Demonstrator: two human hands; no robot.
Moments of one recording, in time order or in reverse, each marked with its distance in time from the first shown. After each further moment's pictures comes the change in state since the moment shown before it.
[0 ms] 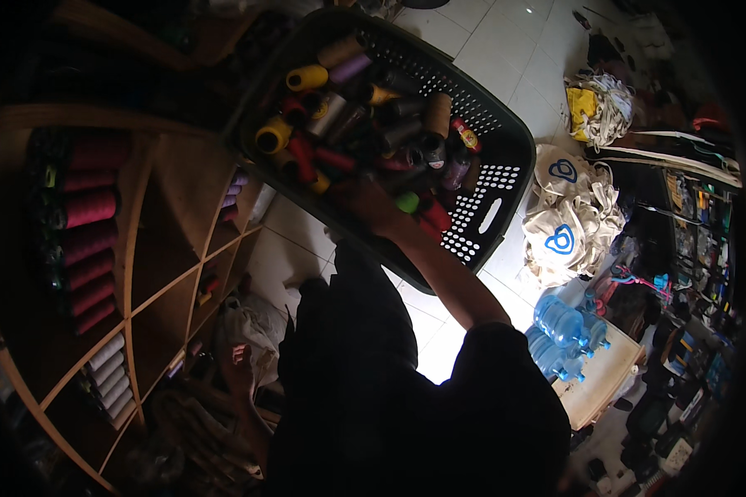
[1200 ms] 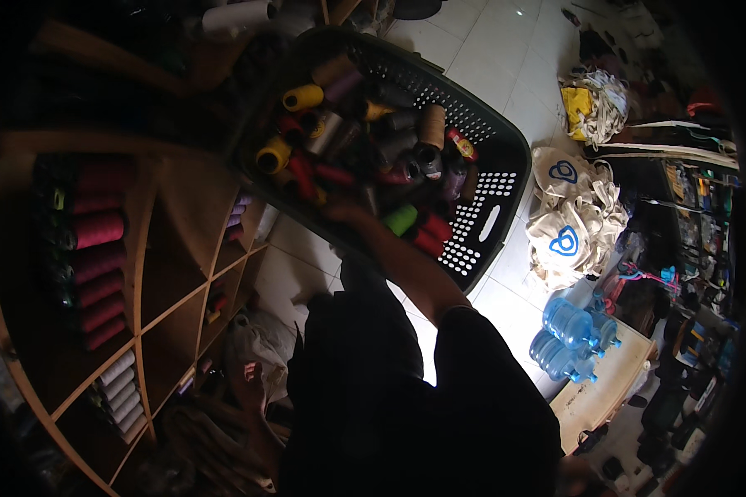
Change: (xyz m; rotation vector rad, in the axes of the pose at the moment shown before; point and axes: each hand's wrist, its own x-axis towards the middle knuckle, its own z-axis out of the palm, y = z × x) left_hand 0.005 -0.006 -0.001 0.064 -0.058 -0.076; right_hand 0.082 0.018 0.054 0.427 -0.466 0.509
